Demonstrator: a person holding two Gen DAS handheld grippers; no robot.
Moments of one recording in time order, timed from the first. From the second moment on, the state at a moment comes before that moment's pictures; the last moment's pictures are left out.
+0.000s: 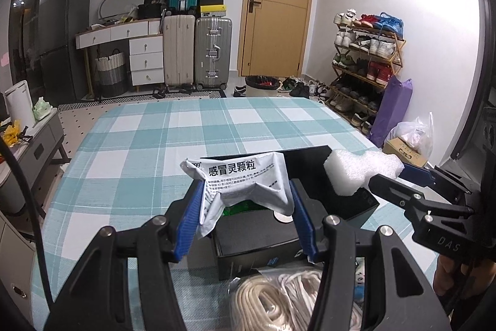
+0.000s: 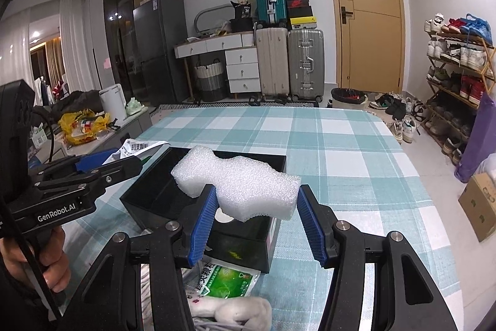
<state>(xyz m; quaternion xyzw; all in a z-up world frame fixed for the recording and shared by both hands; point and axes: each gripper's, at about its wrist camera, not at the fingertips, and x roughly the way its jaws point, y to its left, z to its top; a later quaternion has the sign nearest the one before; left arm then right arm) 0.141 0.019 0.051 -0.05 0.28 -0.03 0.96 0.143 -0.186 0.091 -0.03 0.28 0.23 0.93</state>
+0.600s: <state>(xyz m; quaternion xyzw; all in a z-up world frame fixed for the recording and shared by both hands) 0.164 0.004 0.033 -0.02 0.30 -0.04 0.95 0.167 -0.164 0.071 -0.09 0.29 0.24 0.92</state>
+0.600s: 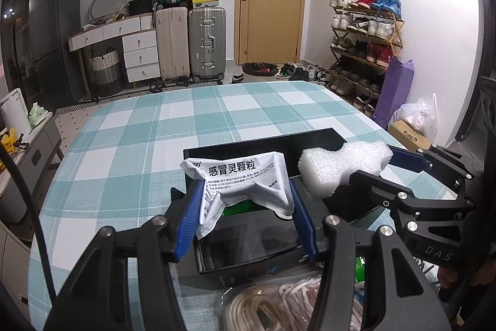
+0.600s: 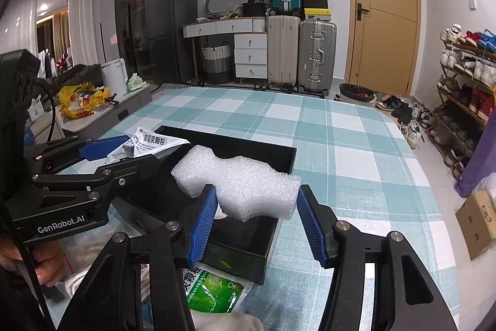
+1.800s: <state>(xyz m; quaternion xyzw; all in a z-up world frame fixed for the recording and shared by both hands) 0.099 0.010 0.047 -0.01 0.28 -0.01 0.96 0.098 -0.229 0.093 -0.01 0.29 0.22 0.93</state>
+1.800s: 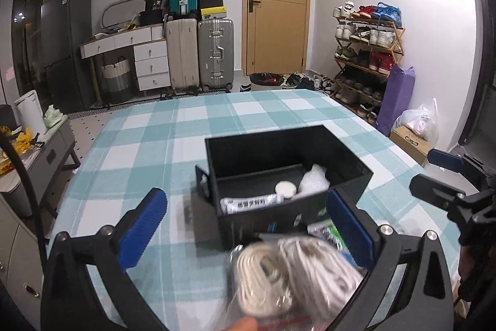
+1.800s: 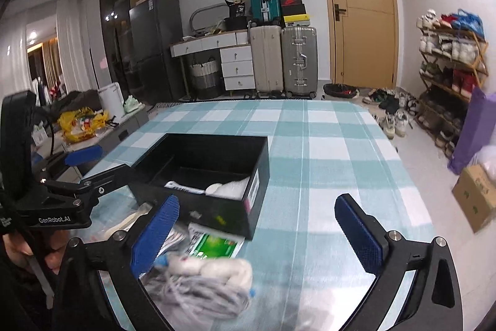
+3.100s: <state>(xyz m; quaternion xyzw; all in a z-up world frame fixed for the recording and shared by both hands) 0.038 0.023 0.010 -0.02 0.30 0.00 0.95 0.053 -0.227 0.051 -0.02 0.34 0.25 0.91</state>
